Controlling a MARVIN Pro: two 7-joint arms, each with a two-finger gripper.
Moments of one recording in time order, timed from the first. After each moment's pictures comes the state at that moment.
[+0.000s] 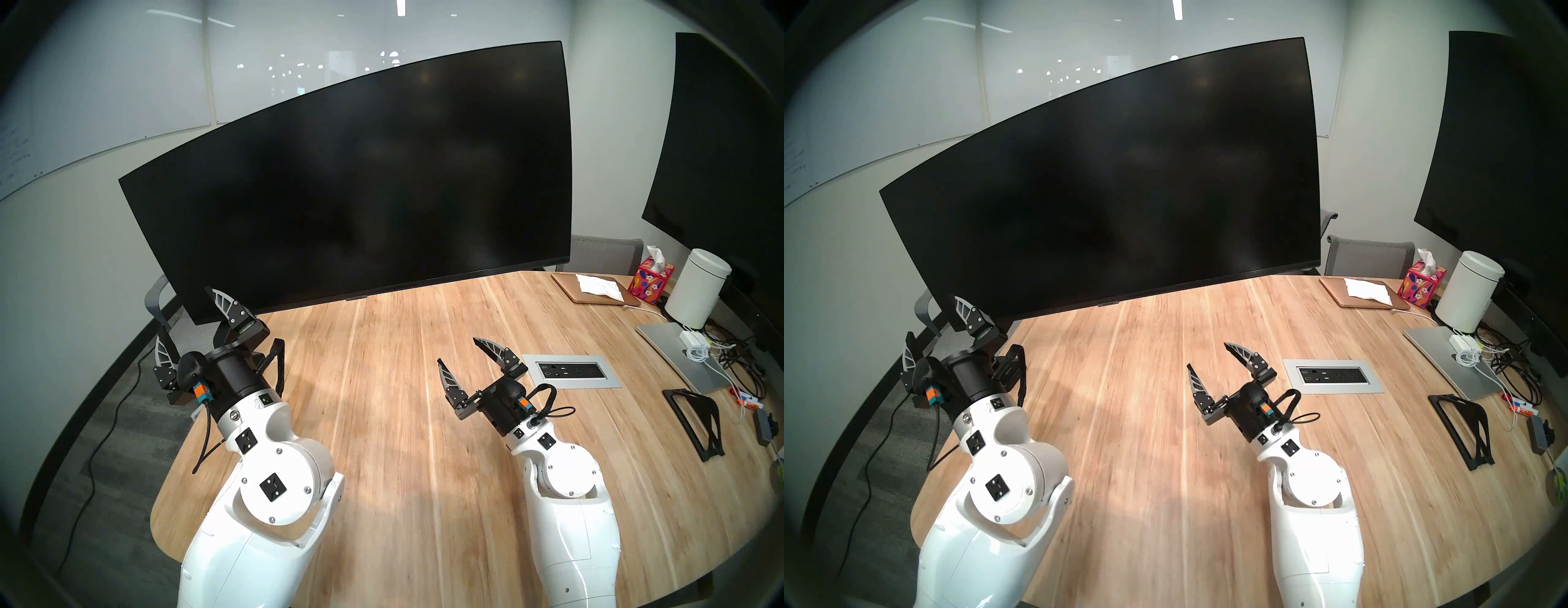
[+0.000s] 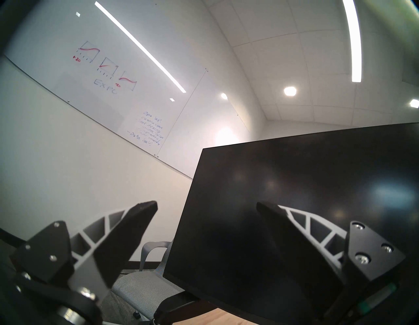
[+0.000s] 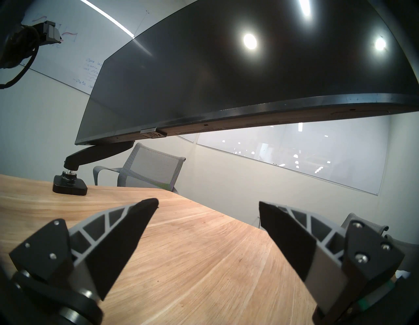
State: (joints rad) left arm 1.82 -1.41 -1.24 -2.13 0.10 -0.33 1.12; right arm -1.70 -1.62 1.74 -1.66 -0.14 -0.46 0.67
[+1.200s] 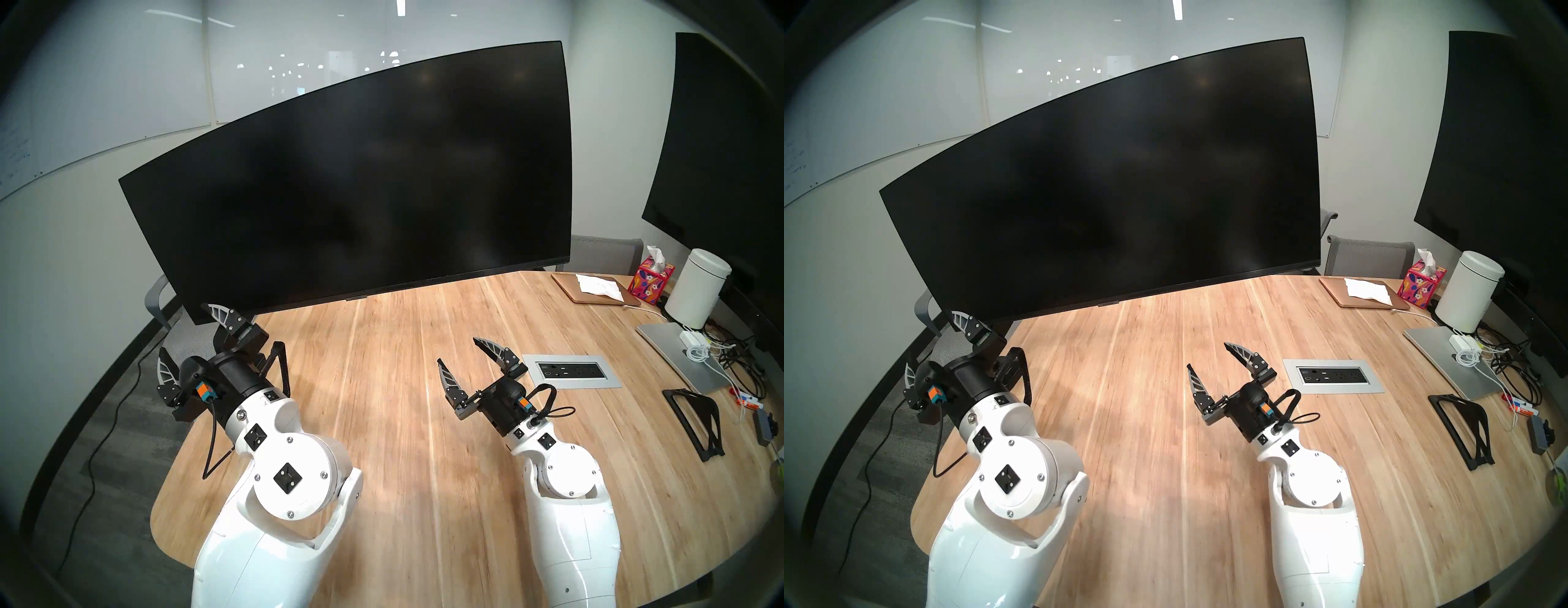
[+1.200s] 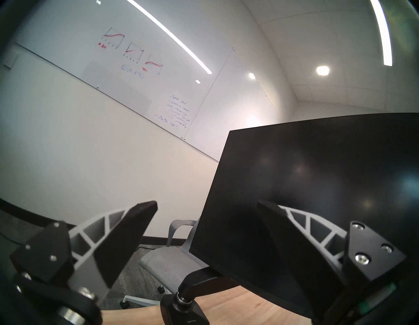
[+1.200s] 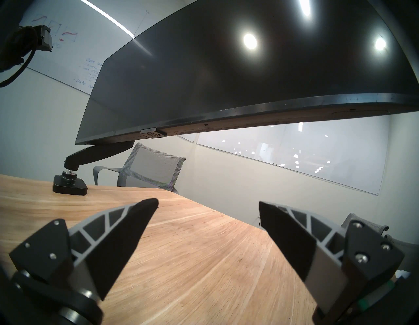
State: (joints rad) left arm 1.79 -1.46 -1.18 -2.17 0.06 -0.20 1.27; right arm -1.70 -1.62 1.74 -1.66 -0.14 -0.46 0.67
